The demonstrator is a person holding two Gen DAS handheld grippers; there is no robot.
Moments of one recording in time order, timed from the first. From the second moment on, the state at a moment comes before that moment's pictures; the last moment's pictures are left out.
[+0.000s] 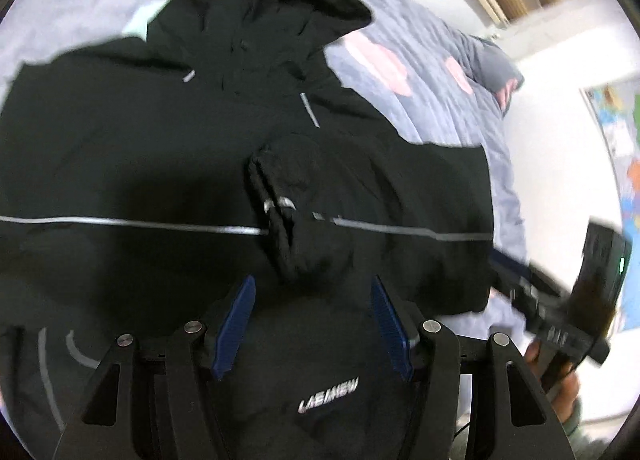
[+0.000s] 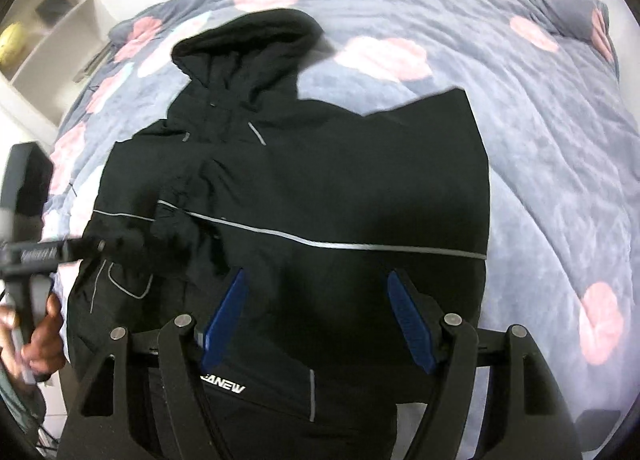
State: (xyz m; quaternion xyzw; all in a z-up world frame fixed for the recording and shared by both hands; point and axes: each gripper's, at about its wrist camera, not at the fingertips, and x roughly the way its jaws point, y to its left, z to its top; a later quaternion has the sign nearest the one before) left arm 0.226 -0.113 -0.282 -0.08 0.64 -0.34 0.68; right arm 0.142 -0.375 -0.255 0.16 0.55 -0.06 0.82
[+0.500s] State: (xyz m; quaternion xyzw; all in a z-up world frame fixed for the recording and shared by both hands) left arm 0.260 -0.158 -0.332 -0.13 0.69 -0.35 0.62; right arm 0.159 -0.394 -0.284 0.18 0.57 -0.07 0.80
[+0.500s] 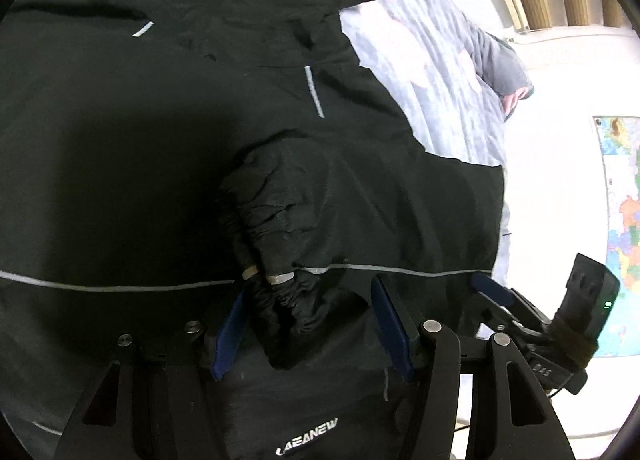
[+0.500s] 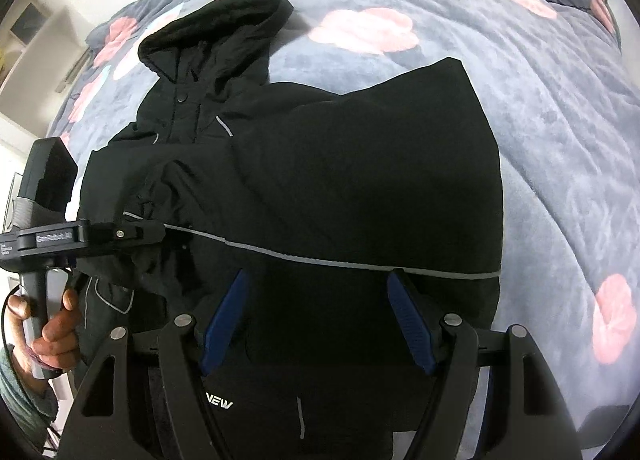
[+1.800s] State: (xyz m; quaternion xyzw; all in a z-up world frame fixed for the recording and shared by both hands) left arm 0.312 0.027 -0.324 -0.09 0.66 -0.22 0.71; right arm 0.244 -0.351 -0.354 0.13 0.63 -0.08 0.76
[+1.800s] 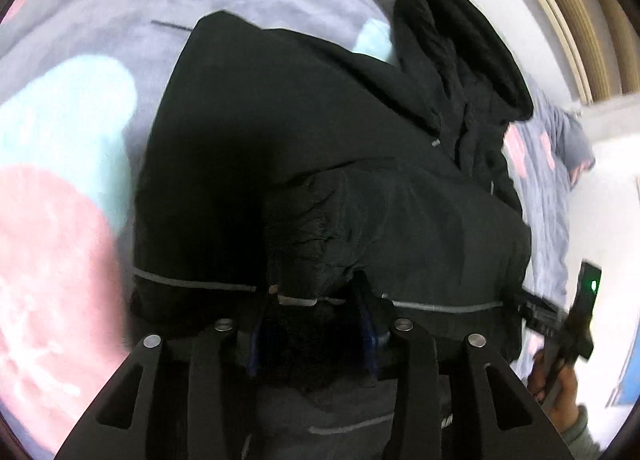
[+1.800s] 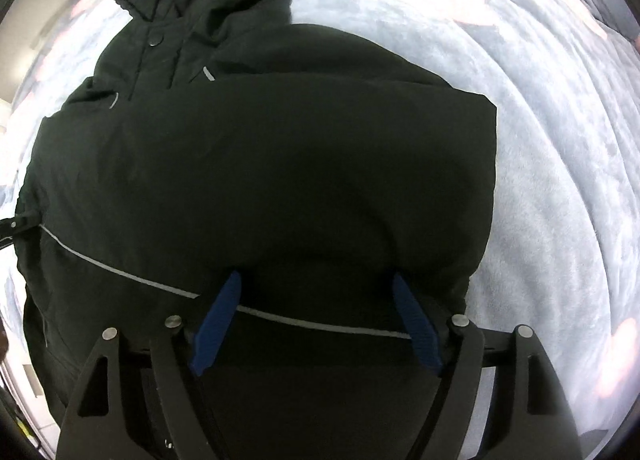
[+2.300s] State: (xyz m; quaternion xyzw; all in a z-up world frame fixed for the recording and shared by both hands) left arm 0.281 0.009 -0.245 -0.07 0.59 -0.30 0.74; right arm 0.253 -0.287 -0.322 0.04 0.61 -0.04 0.79
